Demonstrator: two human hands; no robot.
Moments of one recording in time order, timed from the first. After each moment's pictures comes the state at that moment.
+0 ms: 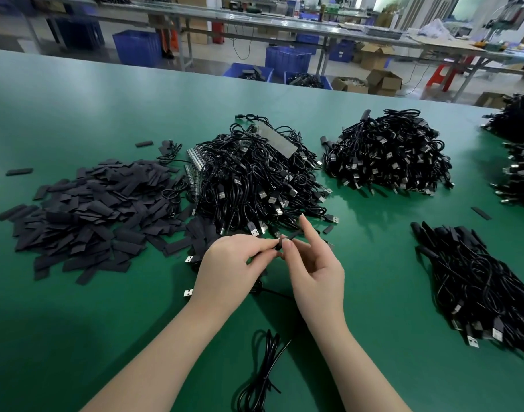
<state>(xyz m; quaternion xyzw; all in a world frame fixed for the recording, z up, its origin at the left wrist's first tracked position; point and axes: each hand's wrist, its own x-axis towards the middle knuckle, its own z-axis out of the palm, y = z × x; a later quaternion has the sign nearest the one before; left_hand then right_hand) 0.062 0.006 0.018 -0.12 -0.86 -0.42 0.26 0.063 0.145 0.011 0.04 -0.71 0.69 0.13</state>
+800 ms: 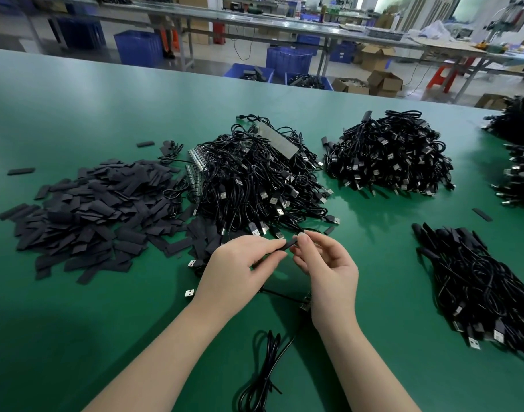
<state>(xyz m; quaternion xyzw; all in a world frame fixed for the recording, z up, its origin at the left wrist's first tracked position) 0.060 0.010 0.015 -0.17 -0.84 -0.43 0.28 0.057 0.153 0.015 -0.08 -0.58 0.80 0.10</state>
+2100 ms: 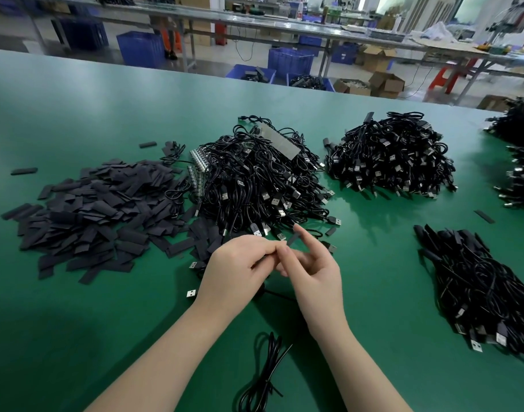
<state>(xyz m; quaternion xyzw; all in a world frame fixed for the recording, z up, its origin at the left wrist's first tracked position) 0.059 0.008 0.012 -0.17 -0.84 -0.42 0.30 0.064 0.142 0.013 0.02 -0.67 0.74 0.04</state>
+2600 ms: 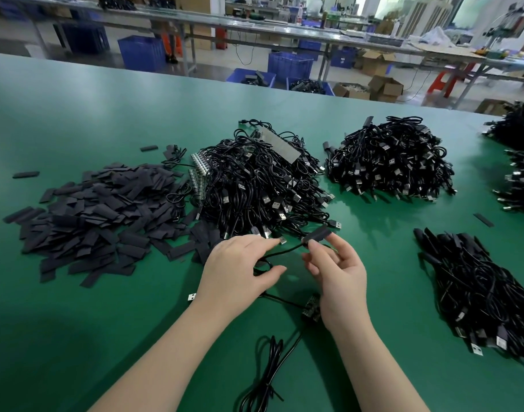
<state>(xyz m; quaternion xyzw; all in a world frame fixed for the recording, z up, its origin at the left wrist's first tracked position) 0.057 0.002 0.013 -0.12 -0.92 -0.31 0.20 0.049 0.166 0.011 -0.10 -0.56 0.82 0.06</state>
